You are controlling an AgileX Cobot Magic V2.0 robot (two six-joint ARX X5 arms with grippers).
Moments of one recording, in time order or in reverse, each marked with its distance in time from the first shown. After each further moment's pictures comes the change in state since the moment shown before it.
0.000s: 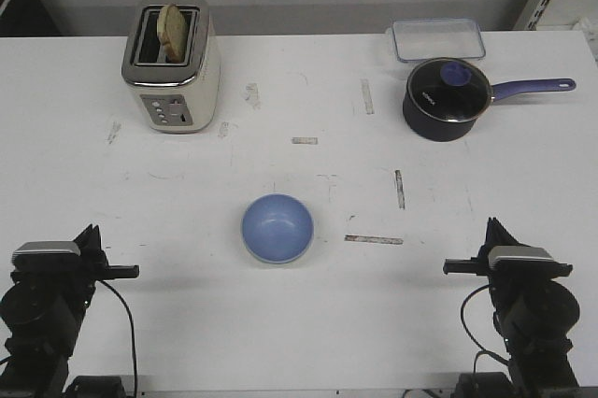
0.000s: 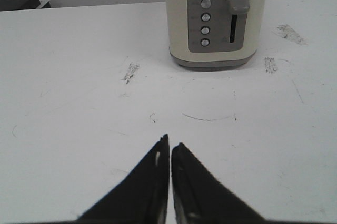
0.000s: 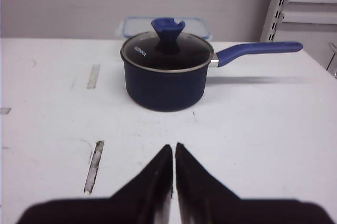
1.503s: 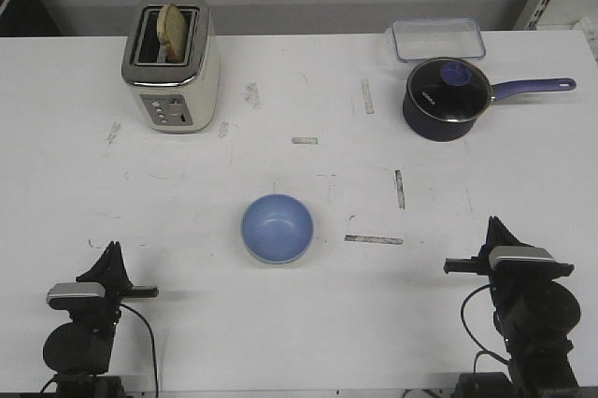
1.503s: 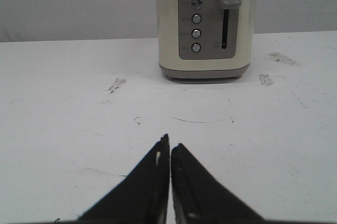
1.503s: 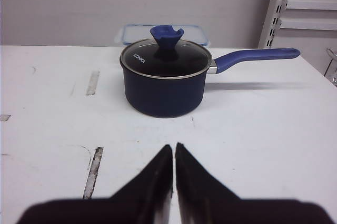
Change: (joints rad) left arm 0.016 -0.429 -0.605 0.451 0.051 -0.014; right arm 0.000 0.000 0.000 0.010 0.000 0.000
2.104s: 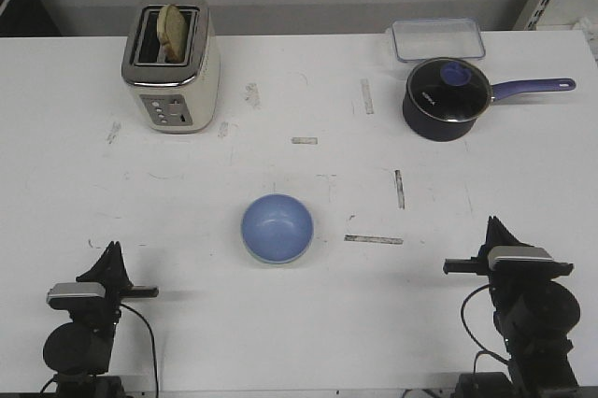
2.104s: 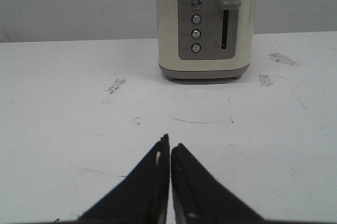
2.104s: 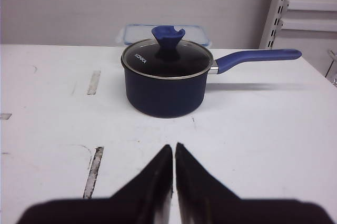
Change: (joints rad) left arm 0.000 0.000 0.000 0.001 0.000 0.000; right arm 0.000 0.000 0.000 0.000 0.000 -0.018
